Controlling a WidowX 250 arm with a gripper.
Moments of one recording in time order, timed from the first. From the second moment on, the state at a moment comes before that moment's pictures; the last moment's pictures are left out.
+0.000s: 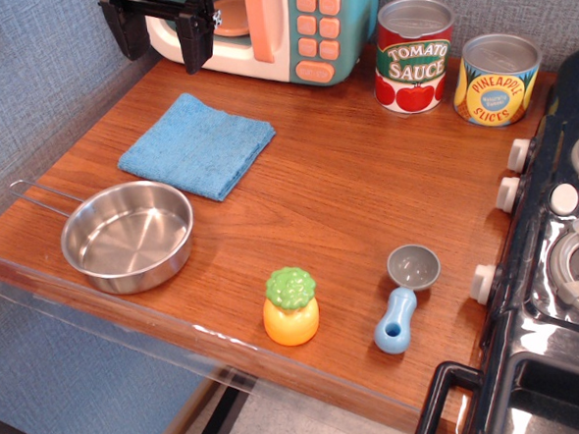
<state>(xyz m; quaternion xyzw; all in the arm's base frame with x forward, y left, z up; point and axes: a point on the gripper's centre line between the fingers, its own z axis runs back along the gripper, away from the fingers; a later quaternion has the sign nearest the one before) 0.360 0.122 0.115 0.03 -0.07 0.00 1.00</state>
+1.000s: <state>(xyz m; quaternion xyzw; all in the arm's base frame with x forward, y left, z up) 0.294 0.005 0.107 -0.02 -0.04 -0.22 0.97</state>
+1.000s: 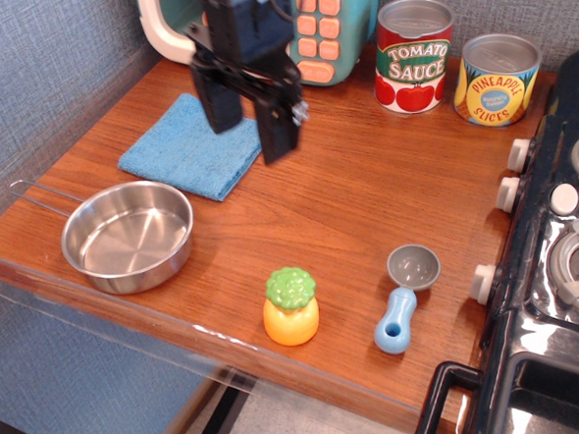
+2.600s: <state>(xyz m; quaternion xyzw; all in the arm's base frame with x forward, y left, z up) 0.235 -0.036 0.038 0.02 -0.04 -0.20 0.98</state>
